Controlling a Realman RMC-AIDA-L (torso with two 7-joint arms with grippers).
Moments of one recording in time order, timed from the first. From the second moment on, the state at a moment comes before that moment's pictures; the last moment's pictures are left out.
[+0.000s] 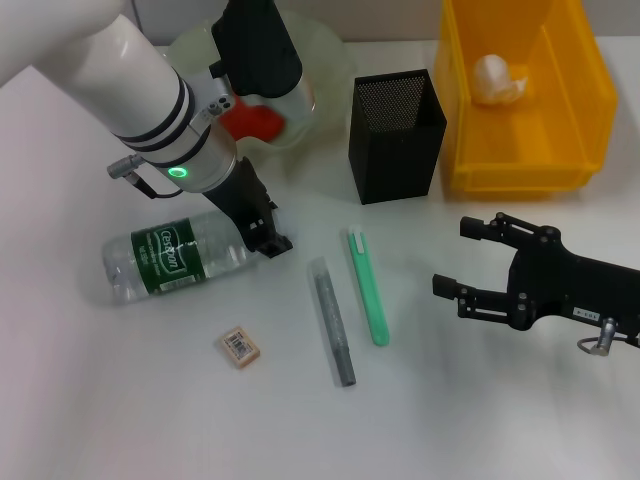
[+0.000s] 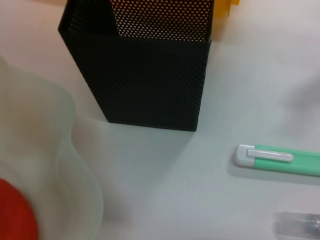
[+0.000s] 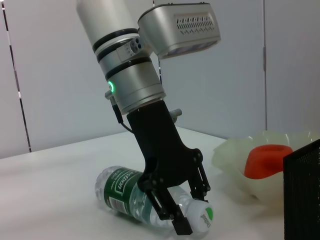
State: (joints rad) left arm -0.95 -2.08 1.46 0.73 2.52 1.19 -2.10; right arm 0.41 2.08 -0.64 -0.39 -1.88 -1.51 0.86
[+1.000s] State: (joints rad) left arm -0.91 -2.07 1.40 0.83 2.49 1.25 -2.08; right arm 0.42 2.08 -0.64 -0.39 -1.88 -1.50 0.87
